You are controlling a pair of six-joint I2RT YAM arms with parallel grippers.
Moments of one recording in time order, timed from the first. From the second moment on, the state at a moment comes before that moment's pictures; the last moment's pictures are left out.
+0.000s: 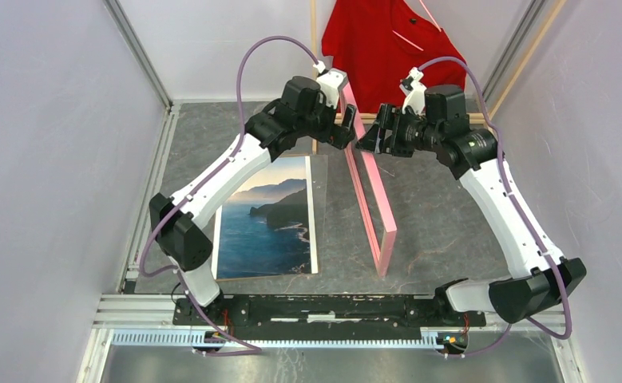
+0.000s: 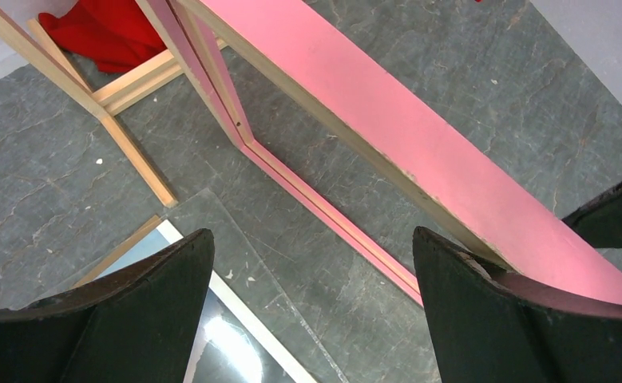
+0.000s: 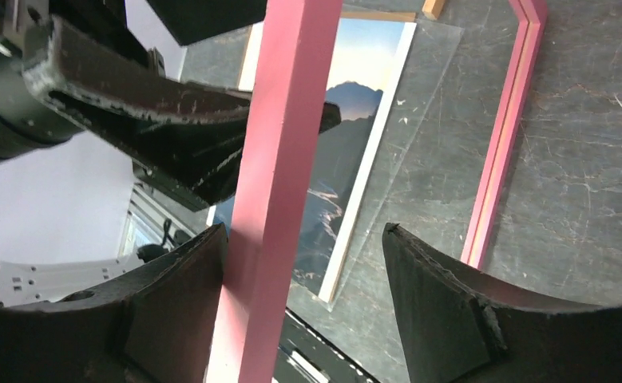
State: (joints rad) left arm -0.69 1.74 1.80 -0.54 0.07 -0.11; right arm 0.34 1.33 1.51 -0.72 -0.43 0.50
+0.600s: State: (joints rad) left arm -0.70 1.85 1.95 -0.61 0.01 -0.05; right arm 0.34 1.32 1.58 -0.91 -0.15 0.30
